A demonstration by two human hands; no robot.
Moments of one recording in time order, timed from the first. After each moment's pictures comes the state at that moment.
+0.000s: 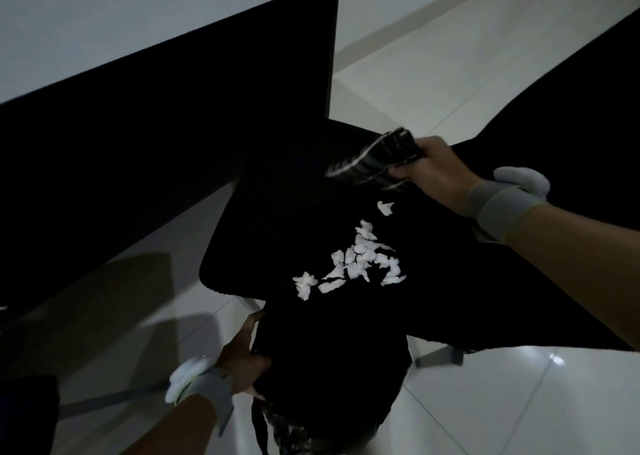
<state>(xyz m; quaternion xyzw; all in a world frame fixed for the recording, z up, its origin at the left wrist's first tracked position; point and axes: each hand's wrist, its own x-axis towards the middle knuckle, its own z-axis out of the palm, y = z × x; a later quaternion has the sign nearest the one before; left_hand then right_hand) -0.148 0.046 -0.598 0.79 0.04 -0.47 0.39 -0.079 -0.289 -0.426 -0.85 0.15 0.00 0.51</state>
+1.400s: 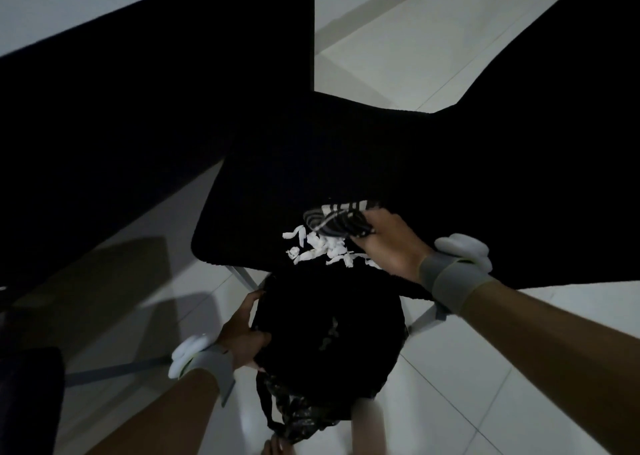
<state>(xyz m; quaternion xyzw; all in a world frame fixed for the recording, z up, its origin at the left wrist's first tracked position) -0.171 0.045 -0.612 0.80 0.02 -0.45 0.40 -0.181 -0.222 -0.472 -0.87 0.15 0.14 0.44</state>
